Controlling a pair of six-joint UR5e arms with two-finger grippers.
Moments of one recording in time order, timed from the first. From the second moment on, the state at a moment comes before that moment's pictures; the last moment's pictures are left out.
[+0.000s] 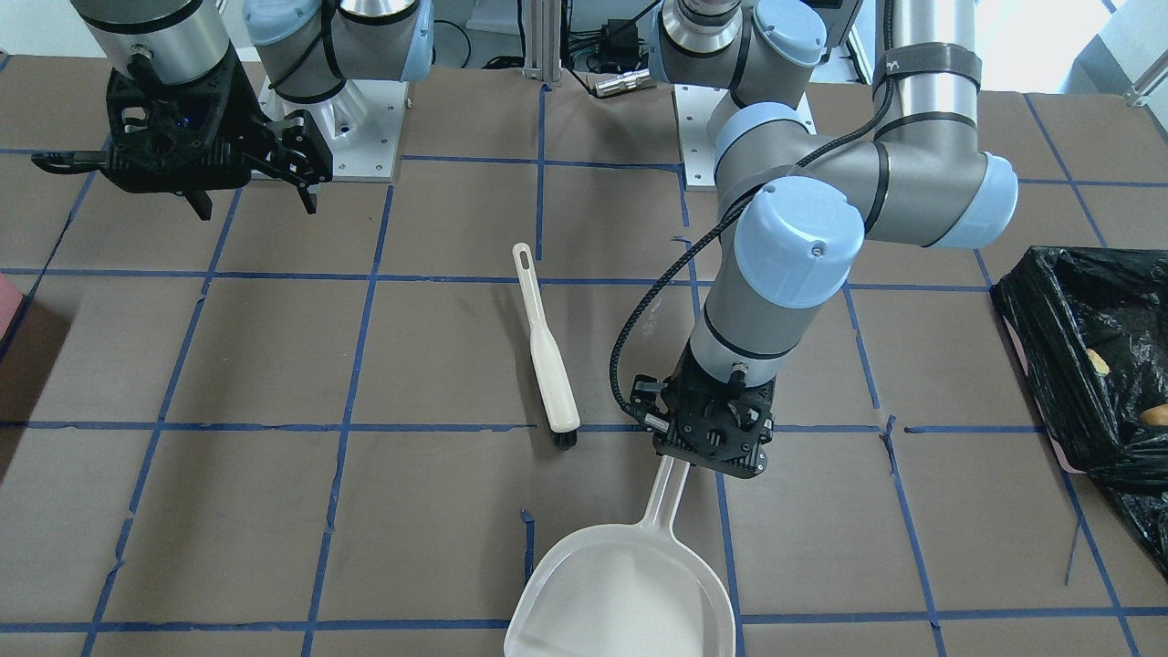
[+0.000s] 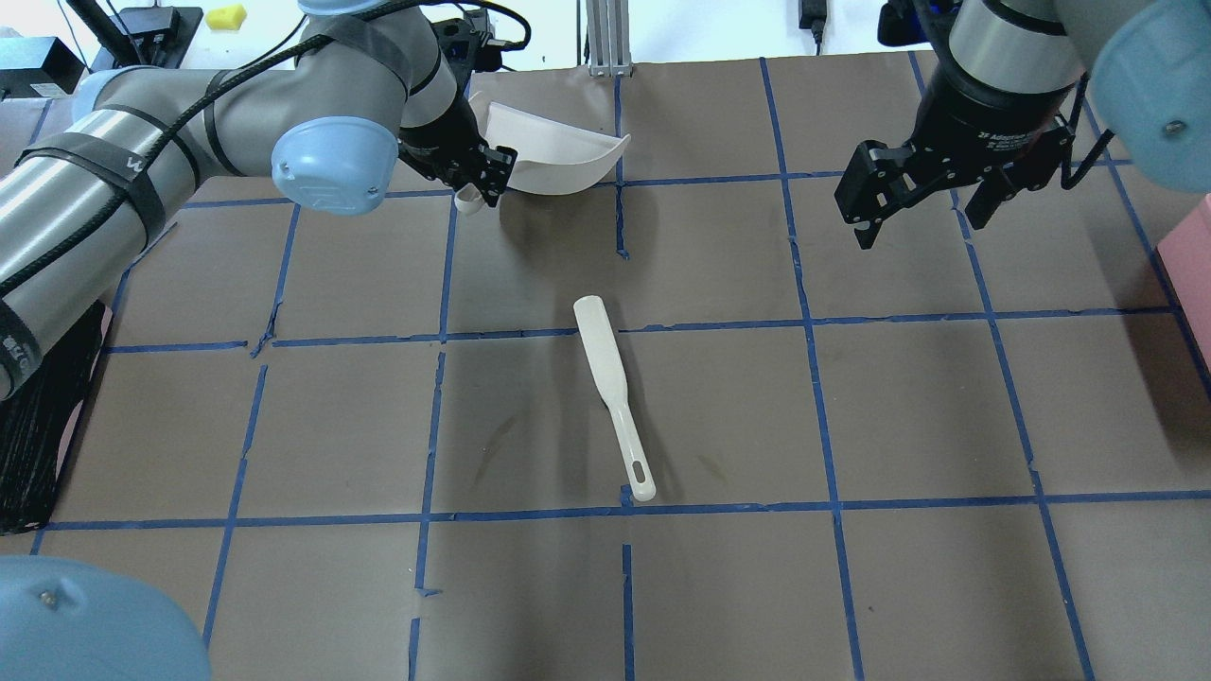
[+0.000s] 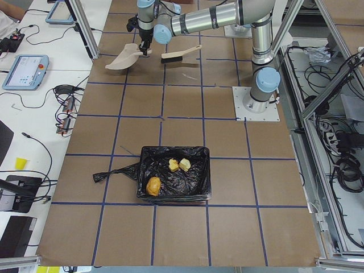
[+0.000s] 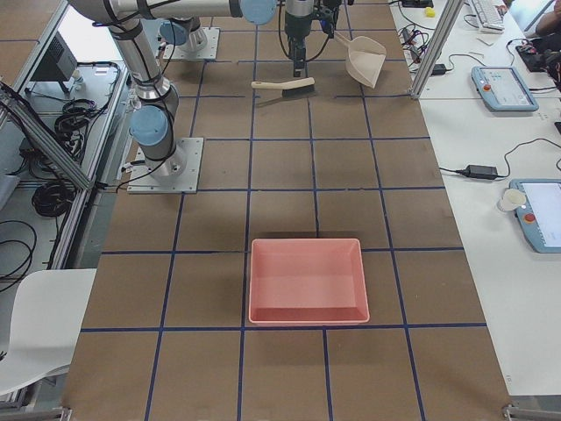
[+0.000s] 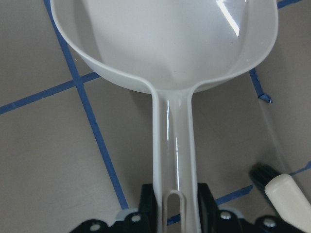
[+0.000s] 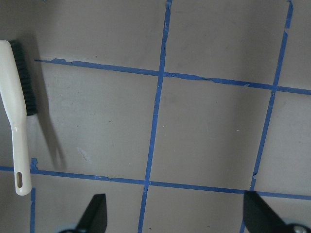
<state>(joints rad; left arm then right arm) -1.70 -1.96 -1.52 -1.09 1.51 0.15 1.57 -1.60 1.57 -1.51 -1.61 -0.13</state>
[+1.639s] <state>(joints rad) -1.90 -2.01 -1.59 -0.95 1.60 -0.18 1.57 -1.62 1.57 -1.51 -1.60 -0.13</state>
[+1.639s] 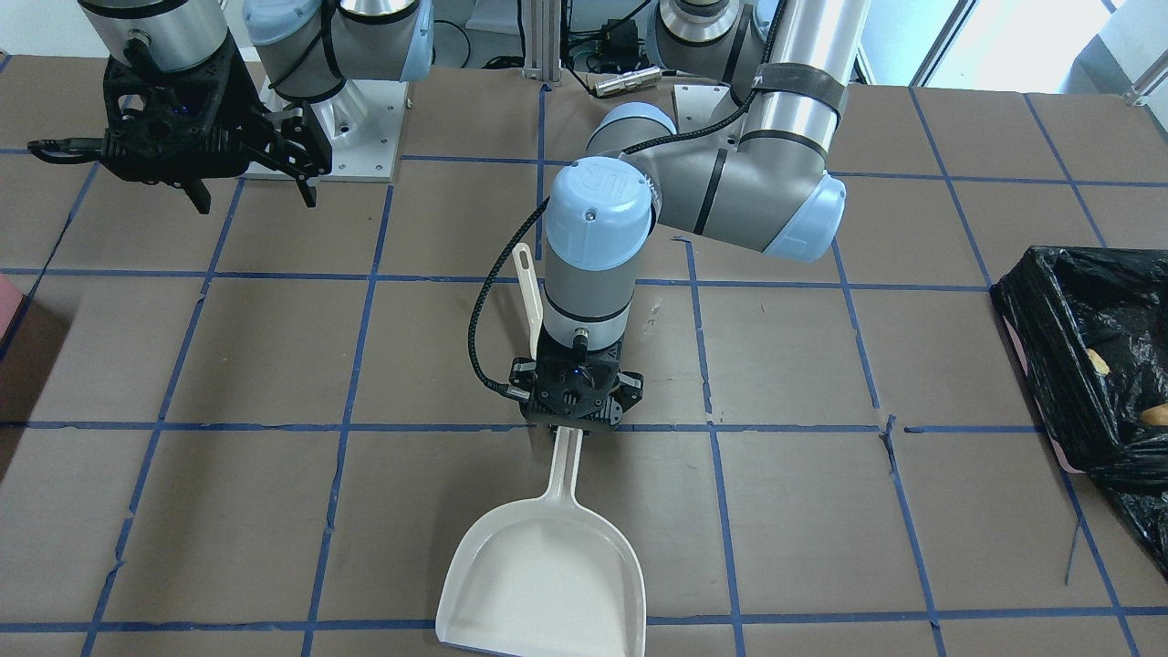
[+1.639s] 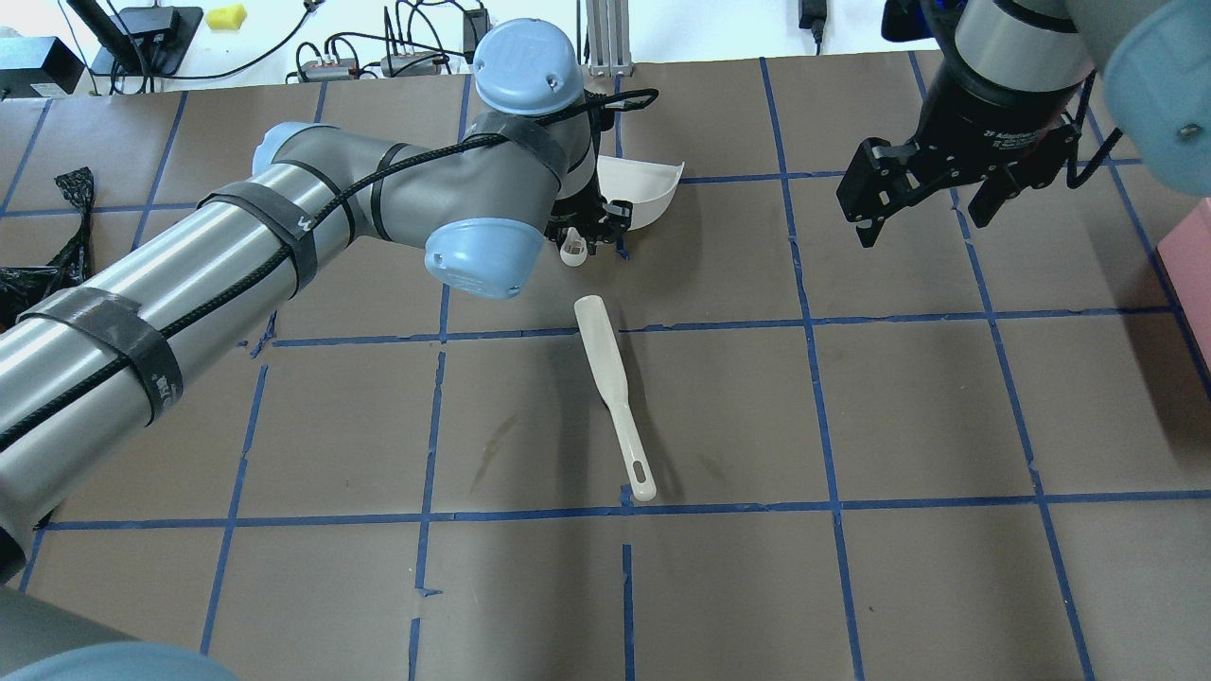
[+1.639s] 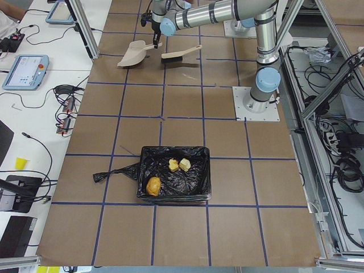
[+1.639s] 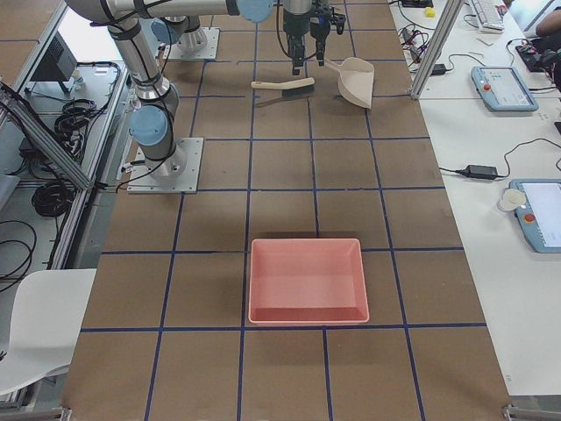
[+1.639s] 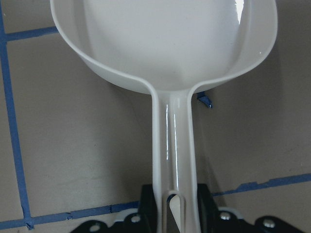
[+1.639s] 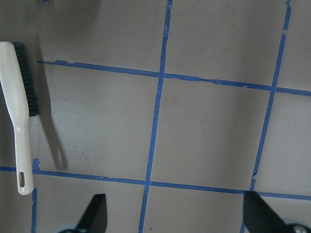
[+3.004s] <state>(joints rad) -1.78 -1.76 -1.59 -1.25 1.59 -0.08 1.57 -1.62 1.57 -1.52 -1.60 -0.13</state>
